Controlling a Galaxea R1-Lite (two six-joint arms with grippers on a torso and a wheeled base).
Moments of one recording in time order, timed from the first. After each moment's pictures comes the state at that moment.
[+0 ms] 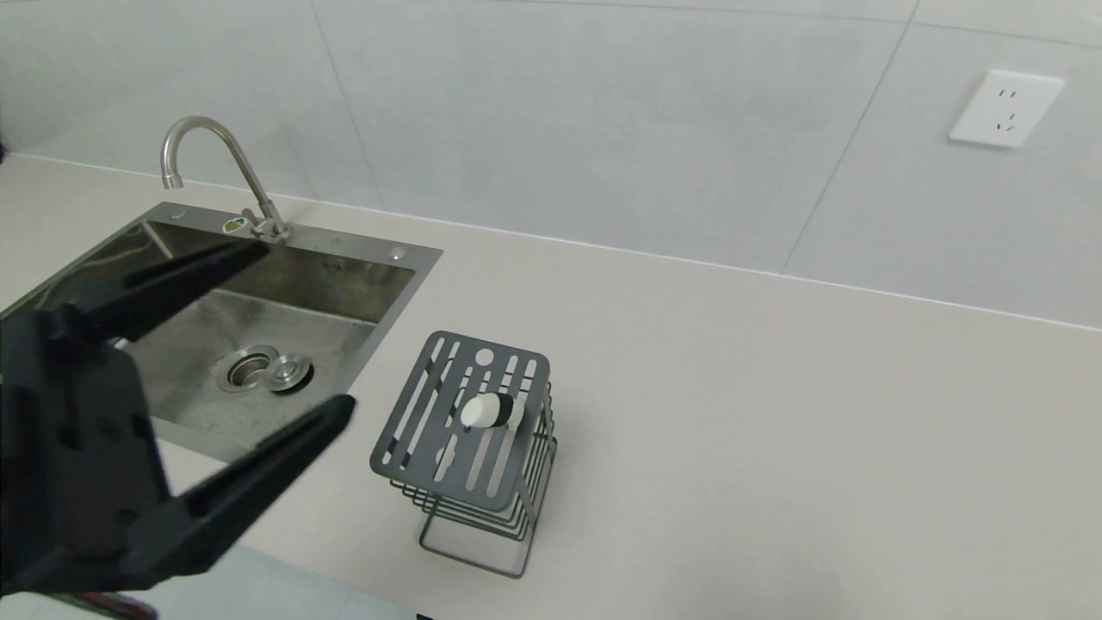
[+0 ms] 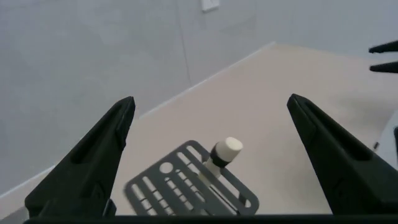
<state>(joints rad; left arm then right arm) -0.58 1.06 -0.28 -1.14 -0.35 0.25 0.00 0.02 0.00 0.00 0.02 0.00</state>
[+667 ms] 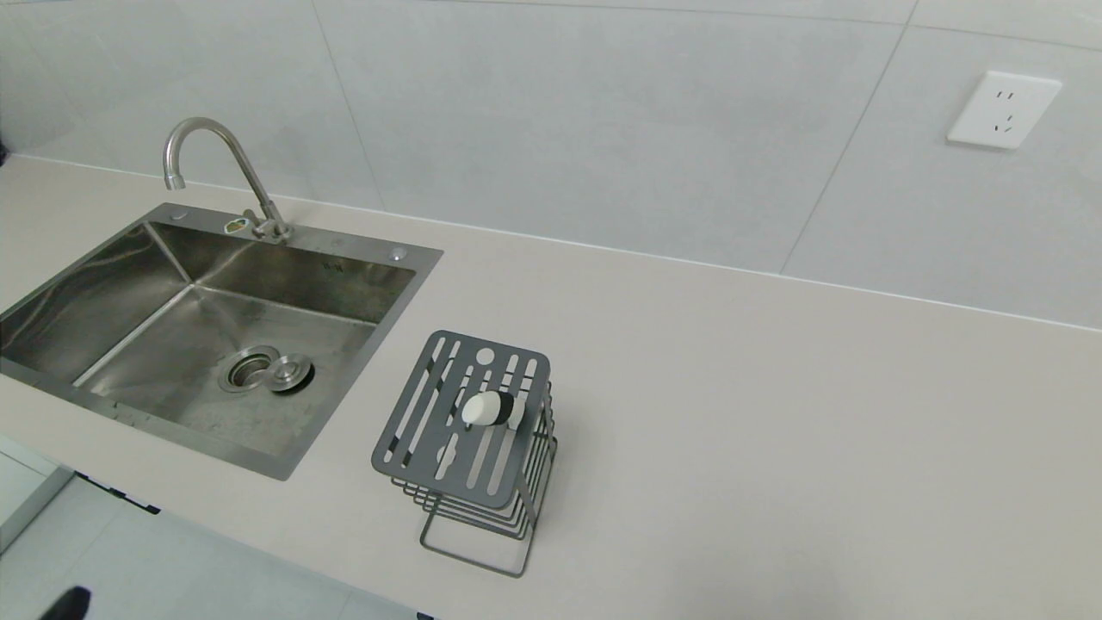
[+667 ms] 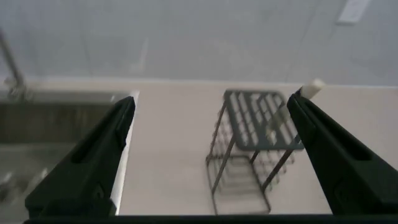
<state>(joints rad) -0.13 0.26 -0.03 -0.39 -0.15 -0.07 0.00 0.02 0.00 0.00 0.03 0.00</state>
